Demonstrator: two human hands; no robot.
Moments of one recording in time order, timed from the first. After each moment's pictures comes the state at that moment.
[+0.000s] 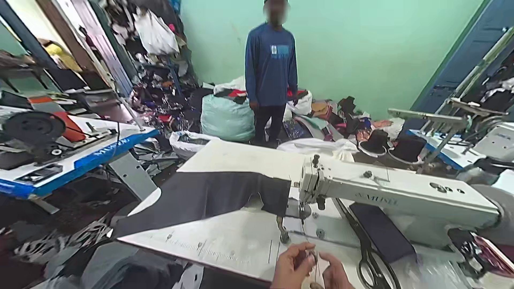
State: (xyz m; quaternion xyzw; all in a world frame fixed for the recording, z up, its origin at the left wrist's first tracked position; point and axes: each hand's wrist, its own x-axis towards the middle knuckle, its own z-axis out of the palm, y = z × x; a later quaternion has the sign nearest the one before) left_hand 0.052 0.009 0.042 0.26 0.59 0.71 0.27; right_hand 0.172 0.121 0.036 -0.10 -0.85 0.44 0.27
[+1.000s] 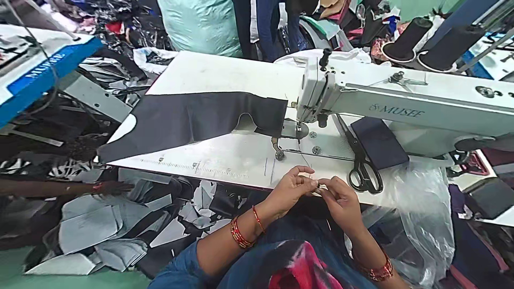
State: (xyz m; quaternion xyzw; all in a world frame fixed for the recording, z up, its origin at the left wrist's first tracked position) left_hand 0.058 0.004 0.052 0.20 0.49 0.69 0.50; right_hand 0.185 0.135 0.026 -0.10 -0.80 0.50 0.32
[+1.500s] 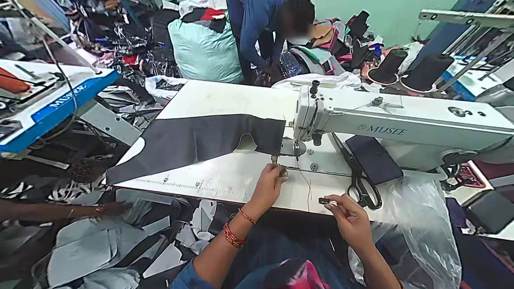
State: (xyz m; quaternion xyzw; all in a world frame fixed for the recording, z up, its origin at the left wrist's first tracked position) left_hand -0.009 -0.003 0.015 0.40 0.78 0.46 0.10; right_hand 0.200 0.149 0.020 -0.15 -0.81 0.45 0.35
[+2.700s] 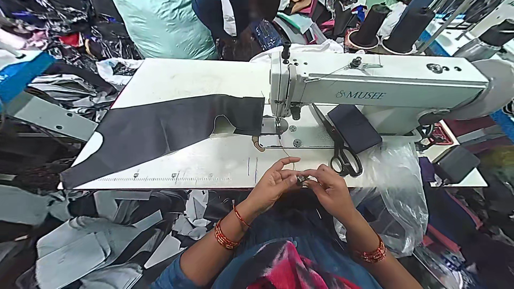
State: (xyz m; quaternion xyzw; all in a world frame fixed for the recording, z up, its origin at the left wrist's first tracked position) left_hand 0.051 0.001 0.052 0.28 0.42 0.69 0.52; right_hand 0.195 0.143 0.043 -0.09 -0.83 0.45 0.32
